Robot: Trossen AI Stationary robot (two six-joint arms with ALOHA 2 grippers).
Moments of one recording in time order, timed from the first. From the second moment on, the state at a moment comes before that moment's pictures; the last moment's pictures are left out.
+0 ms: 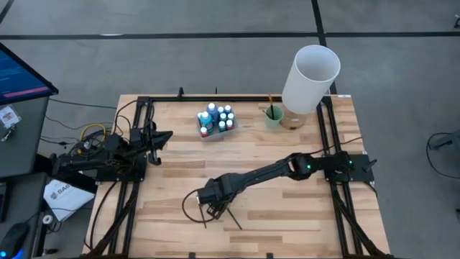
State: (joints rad) left arm 0.13 0.00 0.01 0.34 -0.17 -0.01; right arm 0.29 2.56 2.34 -1.21 0.00 0.85
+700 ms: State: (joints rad) left arm 0.13 0.00 0.01 0.35 -0.17 -0.01; right arm 0.29 2.61 2.34 -1.23 0.00 0.90
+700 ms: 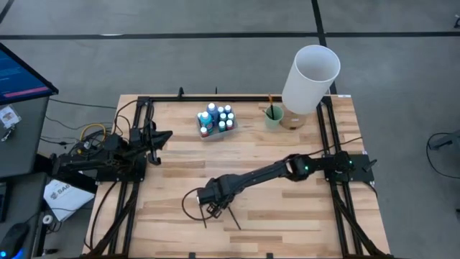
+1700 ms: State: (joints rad) left arm 0.13 0.00 0.01 0.37 -0.17 -0.01; right arm 0.32 2.20 2.33 -1.58 1.02 0.91
